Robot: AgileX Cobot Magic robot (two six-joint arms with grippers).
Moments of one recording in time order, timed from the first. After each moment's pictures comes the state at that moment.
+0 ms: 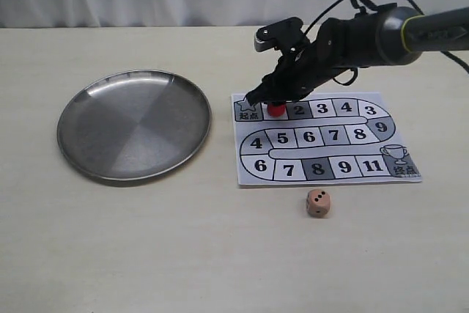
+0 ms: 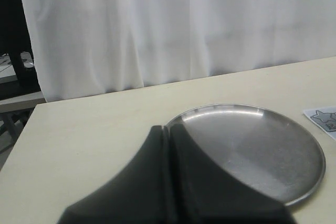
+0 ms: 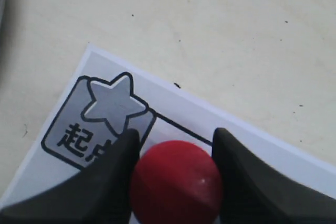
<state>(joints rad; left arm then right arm) 0.01 0.00 0.00 0.14 0.18 -0.10 0.32 2.16 -1.44 0.22 0.34 -0.32</state>
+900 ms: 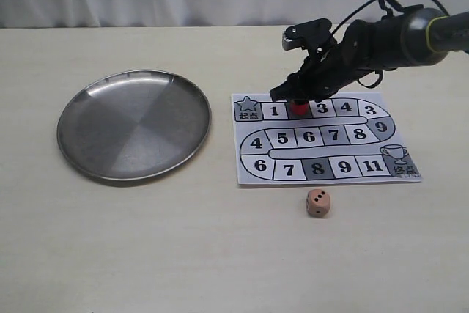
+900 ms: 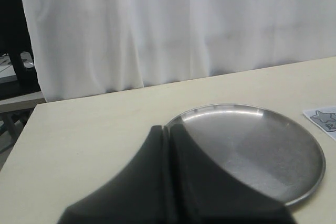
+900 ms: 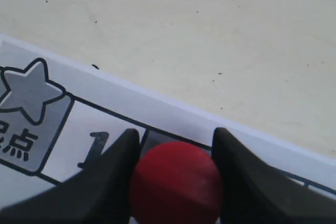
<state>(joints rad) 0.01 0.00 0.00 0.14 0.18 -0.10 0.23 2.16 -1.39 0.20 0.31 -0.30</state>
